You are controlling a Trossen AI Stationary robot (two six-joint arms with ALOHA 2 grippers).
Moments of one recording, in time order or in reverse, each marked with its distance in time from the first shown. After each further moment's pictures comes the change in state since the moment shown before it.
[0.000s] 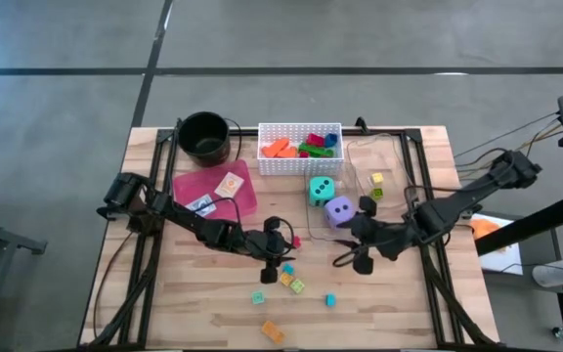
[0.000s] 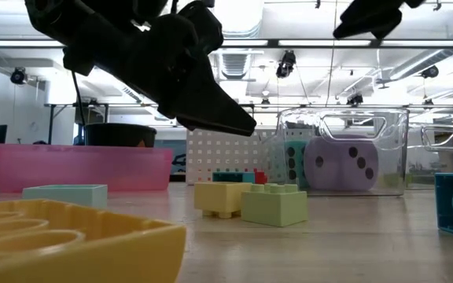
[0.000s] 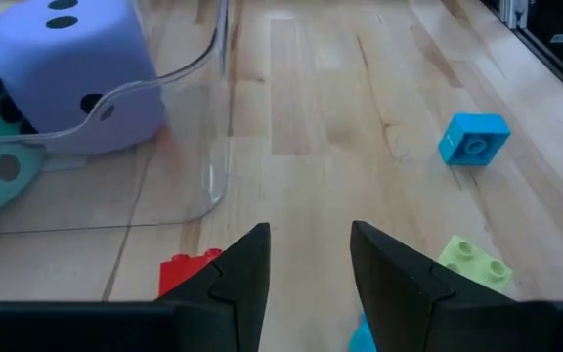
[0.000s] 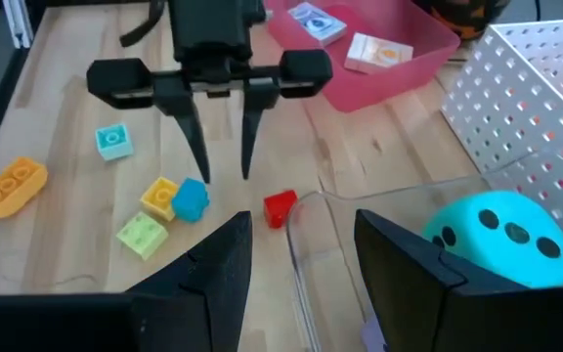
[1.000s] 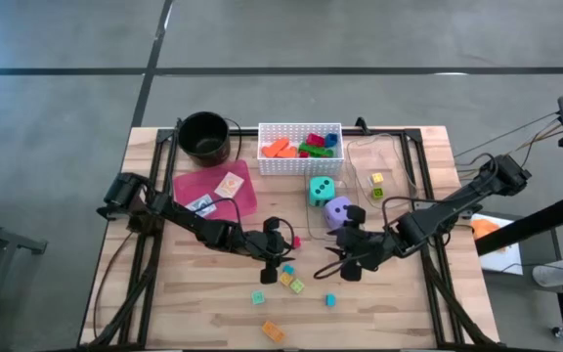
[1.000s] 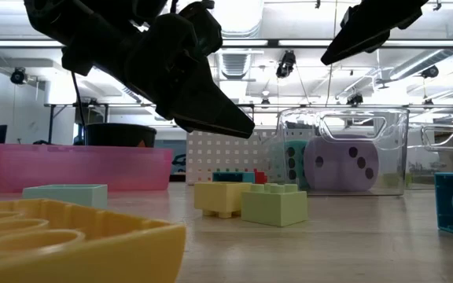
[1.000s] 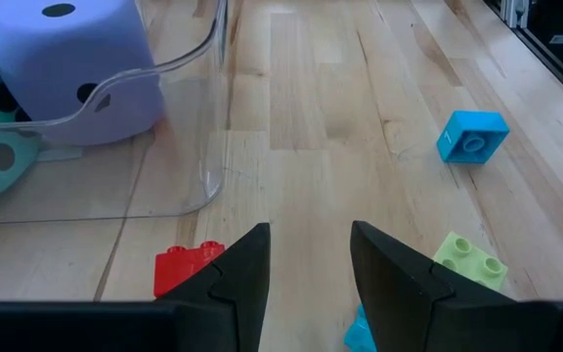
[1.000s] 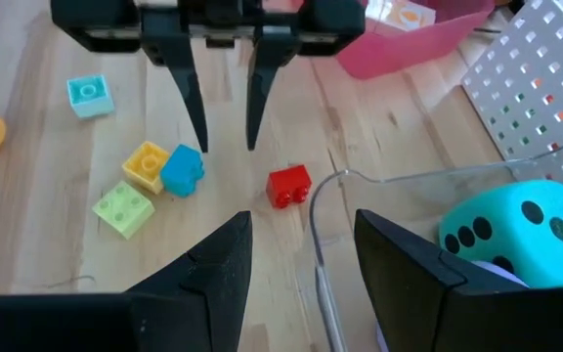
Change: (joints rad) left arm -0.003 0.000 -0.001 -0.010 0.000 -0.023; right arm -0.003 0.172 0.035 0.026 -0.010 -0.012
